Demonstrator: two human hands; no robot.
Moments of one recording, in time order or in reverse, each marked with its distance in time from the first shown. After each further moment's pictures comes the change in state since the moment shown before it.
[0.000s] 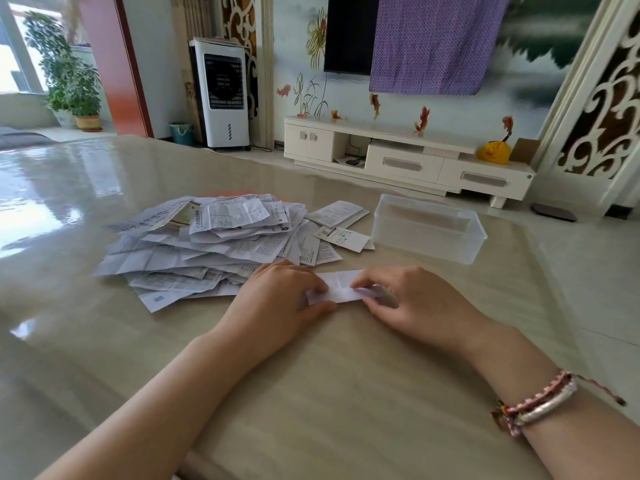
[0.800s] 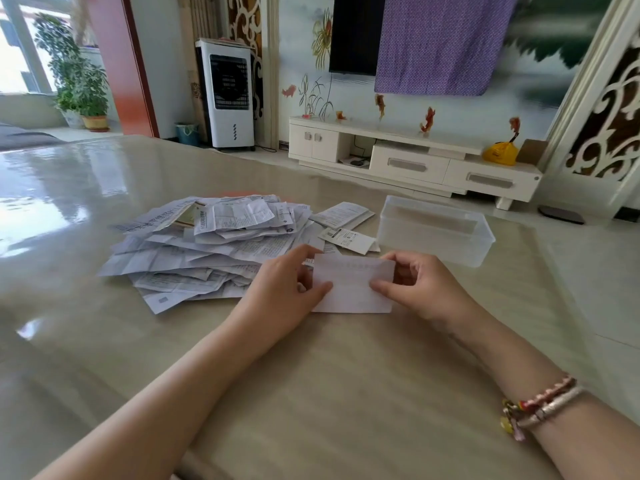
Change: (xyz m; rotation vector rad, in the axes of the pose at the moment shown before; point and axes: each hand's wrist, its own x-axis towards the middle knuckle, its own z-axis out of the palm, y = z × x) left_hand 0.007 0.000 0.002 -0.422 0.018 -0.280; right_hand 0.013 0.007 0.007 0.803 0.154 0.319
